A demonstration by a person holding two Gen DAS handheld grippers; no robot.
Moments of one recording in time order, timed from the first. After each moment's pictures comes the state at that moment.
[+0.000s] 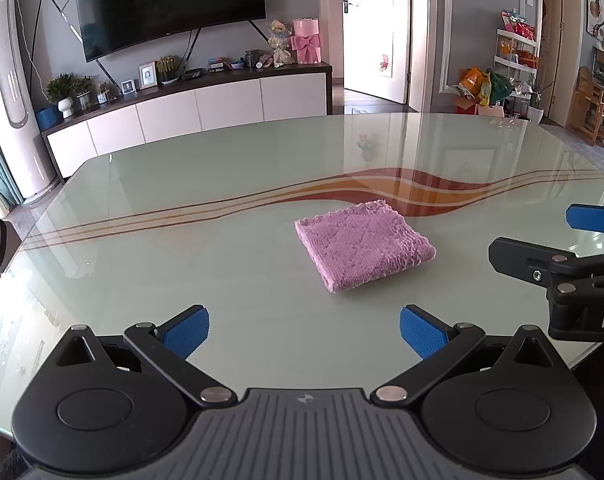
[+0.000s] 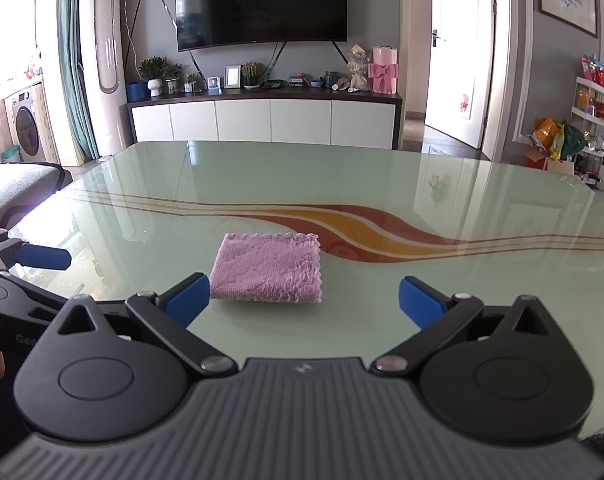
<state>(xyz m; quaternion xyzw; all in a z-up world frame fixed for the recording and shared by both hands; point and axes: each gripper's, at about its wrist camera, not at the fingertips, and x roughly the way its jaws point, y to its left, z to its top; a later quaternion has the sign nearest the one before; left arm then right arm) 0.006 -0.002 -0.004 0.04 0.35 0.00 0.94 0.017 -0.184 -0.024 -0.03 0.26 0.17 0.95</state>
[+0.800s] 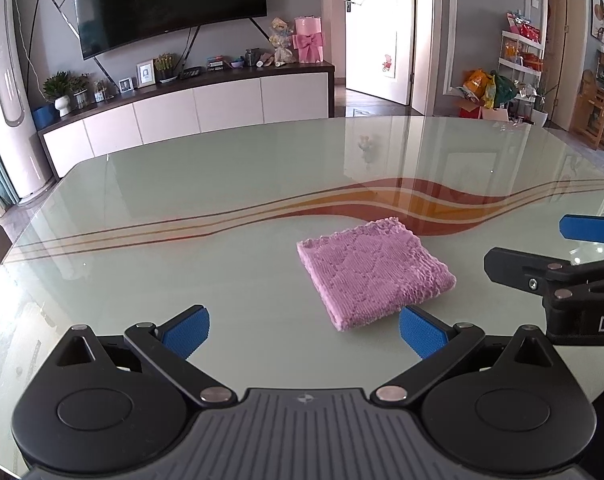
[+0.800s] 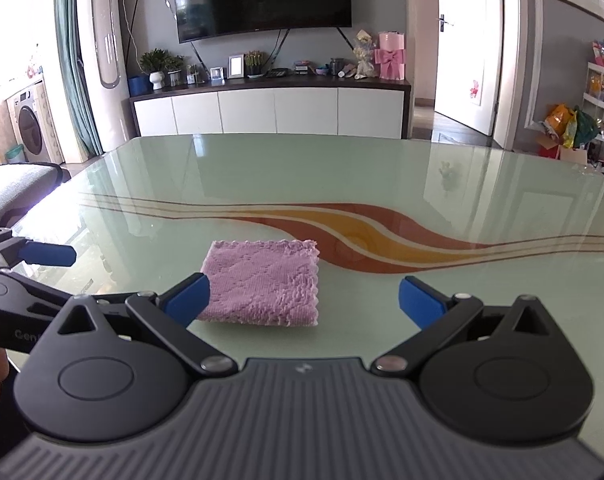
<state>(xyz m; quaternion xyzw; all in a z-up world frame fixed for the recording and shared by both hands) 0.058 0.005 -0.014 0.03 0.35 0.00 0.93 0.061 -0.182 -0.039 -0.03 0.28 0.18 0.94</state>
